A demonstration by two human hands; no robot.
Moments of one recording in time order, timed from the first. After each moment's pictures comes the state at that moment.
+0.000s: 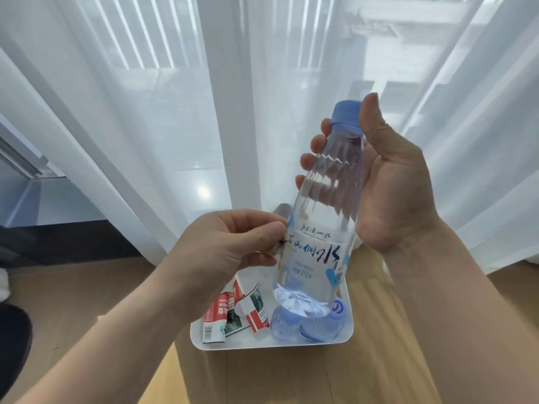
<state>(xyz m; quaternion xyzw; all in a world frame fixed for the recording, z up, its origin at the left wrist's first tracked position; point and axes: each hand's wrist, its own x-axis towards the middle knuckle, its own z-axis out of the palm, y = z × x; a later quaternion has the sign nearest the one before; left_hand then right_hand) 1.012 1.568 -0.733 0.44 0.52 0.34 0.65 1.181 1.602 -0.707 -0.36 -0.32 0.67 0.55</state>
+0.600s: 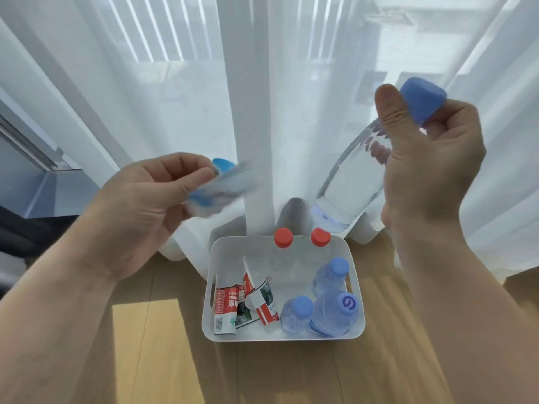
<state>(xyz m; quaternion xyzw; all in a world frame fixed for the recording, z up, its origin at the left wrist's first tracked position) 0.957 1.584 -0.708 0.45 0.51 0.45 0.58 1.181 1.615 -0.715 -0.53 -0.34 0.26 0.73</state>
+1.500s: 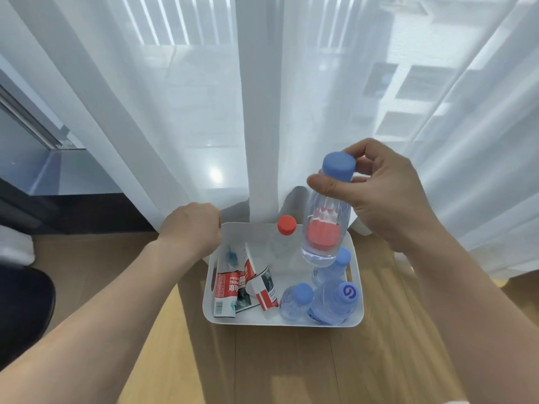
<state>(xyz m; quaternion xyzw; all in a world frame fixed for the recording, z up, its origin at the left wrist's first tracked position) 0.952 1.612 -0.827 0.69 0.71 -0.07 0.13 1.182 1.599 -0.747 -0.61 -0.55 0.39 0.42</state>
